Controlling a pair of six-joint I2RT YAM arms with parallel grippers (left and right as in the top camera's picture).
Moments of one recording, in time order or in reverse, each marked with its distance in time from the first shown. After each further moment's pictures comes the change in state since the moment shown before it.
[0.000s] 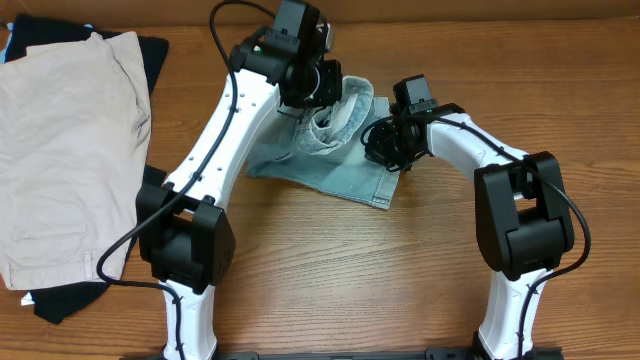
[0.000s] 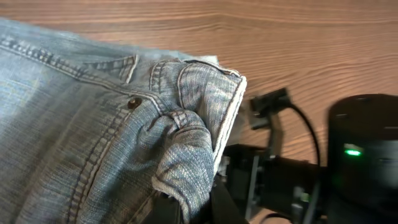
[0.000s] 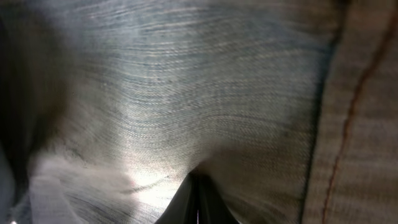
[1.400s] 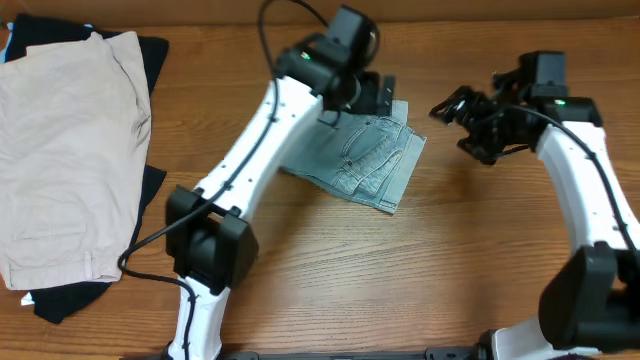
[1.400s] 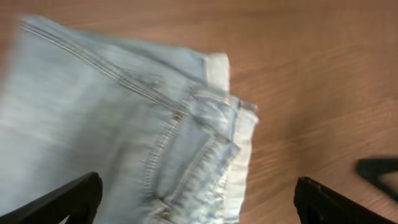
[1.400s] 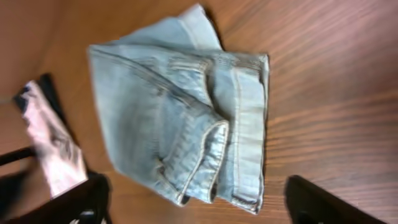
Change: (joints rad) left arm -0.126 0.055 0.142 -0.103 -0.175 0.002; right arm -0.317 -0.407 -0.023 -0.294 -0.093 -0.122
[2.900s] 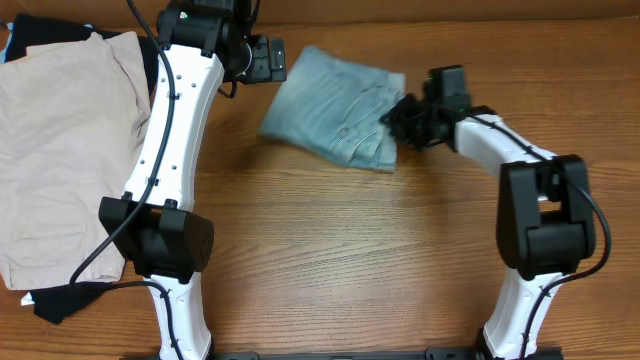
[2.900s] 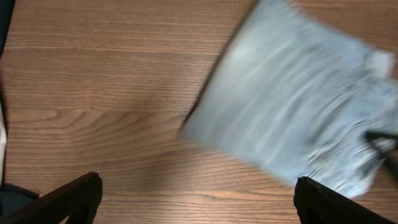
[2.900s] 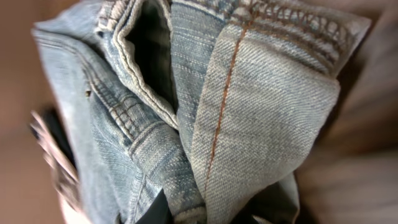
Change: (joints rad) left arm 0.302 -0.037 0.132 -0.262 -0.167 0.117; right arm 0.164 0.374 -0.035 0.614 0.014 0.358
